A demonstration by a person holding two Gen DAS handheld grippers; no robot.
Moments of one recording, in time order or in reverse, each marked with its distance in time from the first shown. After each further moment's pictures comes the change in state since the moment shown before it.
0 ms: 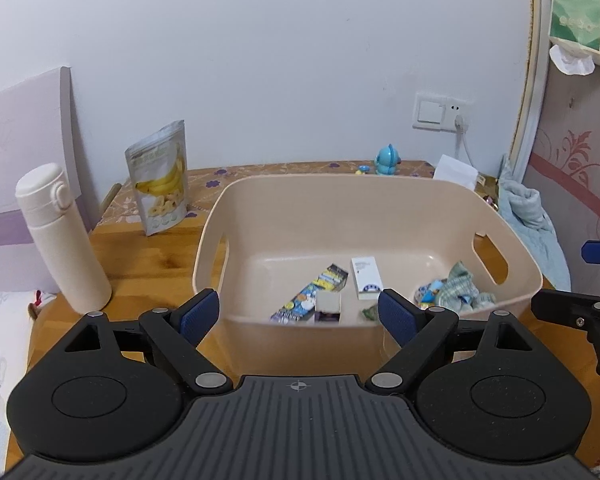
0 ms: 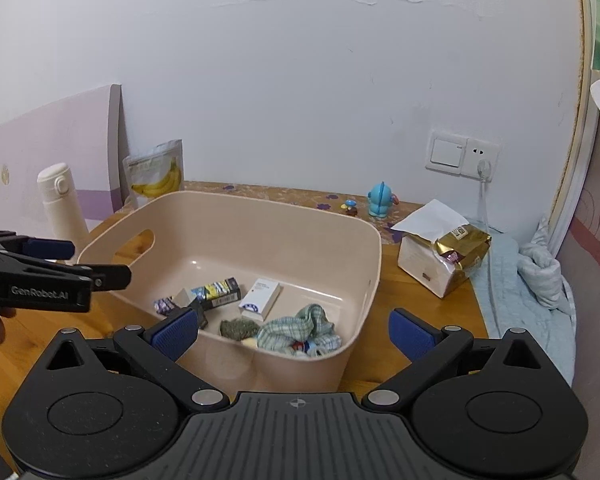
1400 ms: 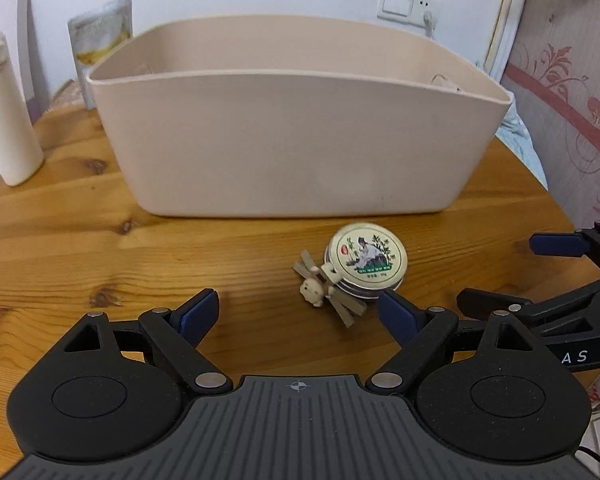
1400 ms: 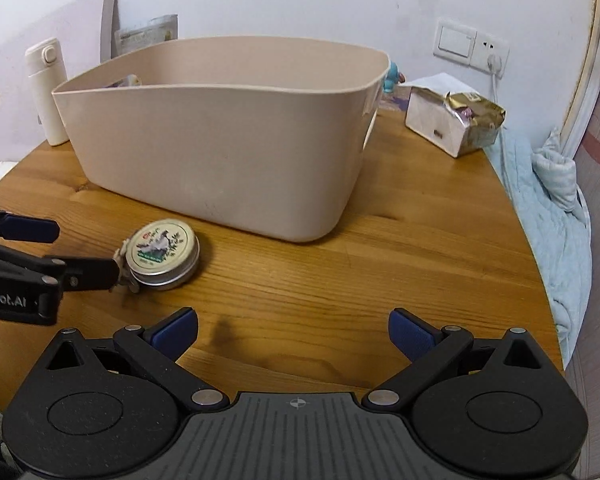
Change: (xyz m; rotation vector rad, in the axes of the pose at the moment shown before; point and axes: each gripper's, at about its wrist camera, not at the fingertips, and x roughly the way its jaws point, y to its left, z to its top) left arm 0.038 -0.043 -0.099 -0.001 0.250 -0.093; right arm 0.045 -0.001 -0.103 -0.008 0.246 -0.002
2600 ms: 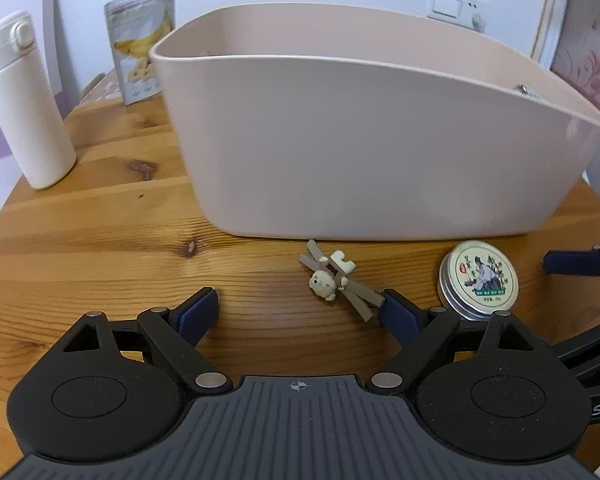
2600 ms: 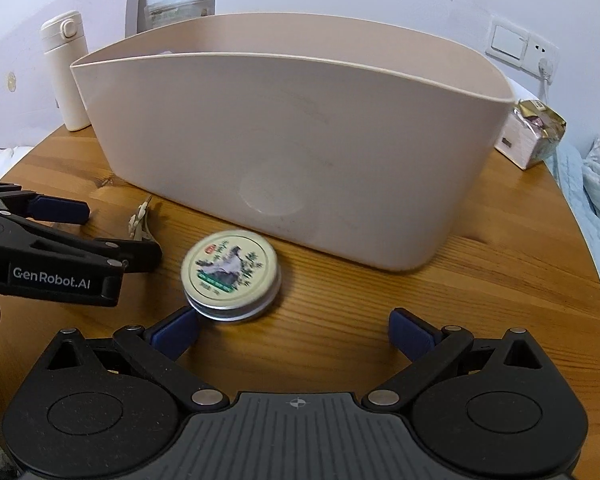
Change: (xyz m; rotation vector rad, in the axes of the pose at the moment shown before) left arm 0.025 0.052 0.018 -0.032 -0.005 0.080; right arm 0.044 0.047 0.025 -0.042 0.021 0.057
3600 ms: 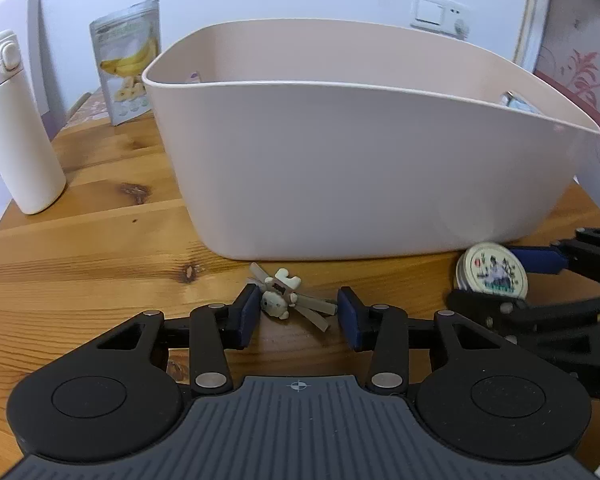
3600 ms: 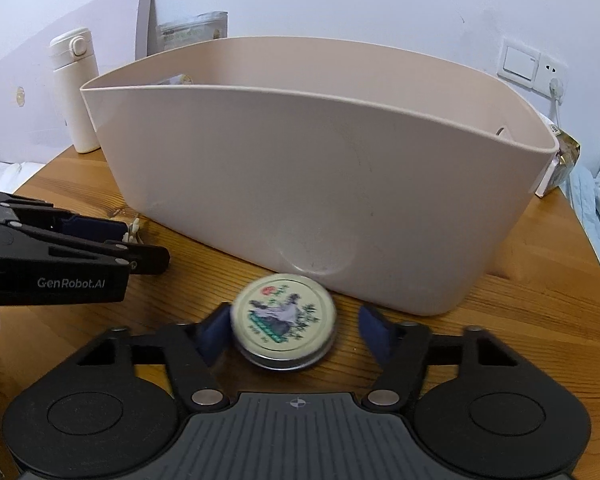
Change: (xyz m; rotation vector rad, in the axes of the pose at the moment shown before) left arm -0.002 0.002 0.004 0.063 -0.034 -0.039; right arm 0.005 0.009 0.010 -0.005 -0.067 0.022
